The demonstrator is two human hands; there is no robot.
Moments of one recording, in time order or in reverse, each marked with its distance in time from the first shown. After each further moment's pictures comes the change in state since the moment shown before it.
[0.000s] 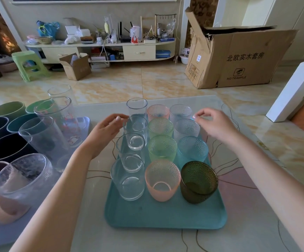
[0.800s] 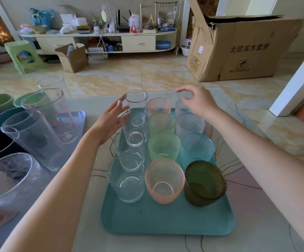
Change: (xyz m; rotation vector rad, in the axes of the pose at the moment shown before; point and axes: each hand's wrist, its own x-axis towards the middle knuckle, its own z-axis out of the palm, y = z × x) left_hand 0.052 -0.017 0.006 -0.230 -0.021 -0.112; right_hand 0.070 -0.019 0.035 -0.120 0.030 -0.184
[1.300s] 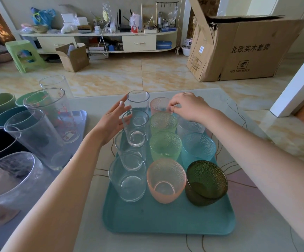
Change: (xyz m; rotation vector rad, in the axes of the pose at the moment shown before) left_hand -0.003 0.000 0.004 0.029 0.001 -0.023; right_hand 0.005 -0.012 0.018 -0.465 -0.271 -0.164
